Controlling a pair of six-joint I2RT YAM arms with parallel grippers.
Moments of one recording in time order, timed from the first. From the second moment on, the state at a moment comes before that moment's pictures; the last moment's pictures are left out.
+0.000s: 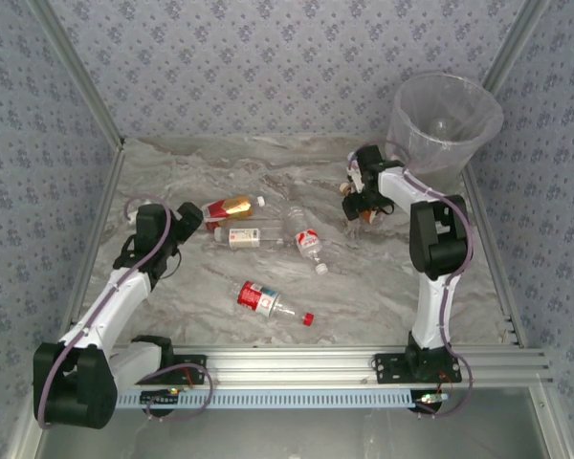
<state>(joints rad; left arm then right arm) -0.14 1.04 0.62 -0.21 -0.05 -0.89 0.22 2.05 1.54 -0.75 0.11 -0.19</state>
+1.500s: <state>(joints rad) -0.14 1.04 0.61 -0.20 -0.05 -0.89 0.23 2.03 1.57 -0.85 0.07 -0.07</state>
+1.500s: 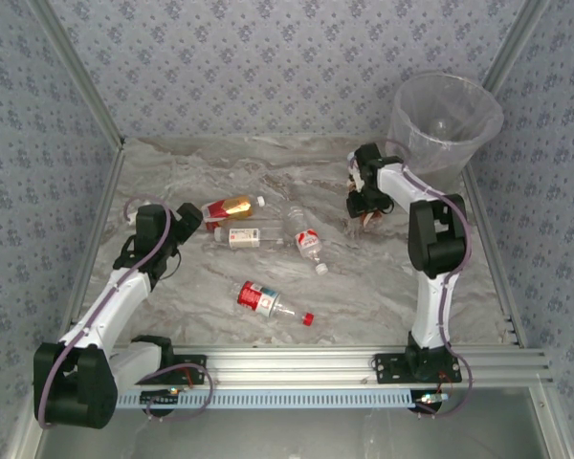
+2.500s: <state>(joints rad) -0.16 1.04 0.57 0.05 0.20 -0.81 0.26 1.62 1.40 -0.65 0.06 0.05</state>
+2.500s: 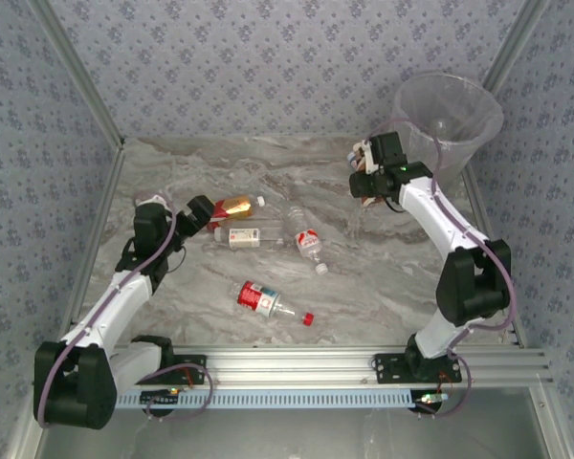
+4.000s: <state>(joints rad) -0.36 1.13 0.68 0.03 0.09 -0.65 -0.04 1.54 1.72 -0.51 -0.04 0.07</state>
